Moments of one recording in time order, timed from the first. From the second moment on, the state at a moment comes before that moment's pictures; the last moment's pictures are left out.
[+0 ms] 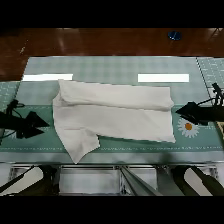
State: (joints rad) left arm 0.61 -1.17 0.67 1.06 -1.41 -1.38; right arm -0.47 -0.96 0.67 -0.95 1.21 1.34
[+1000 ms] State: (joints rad) left arm 0.25 -1.21 0.46 0.95 -1.21 -1.35; right arm -0.84 -0.90 0.46 -1.06 1.30 1.40
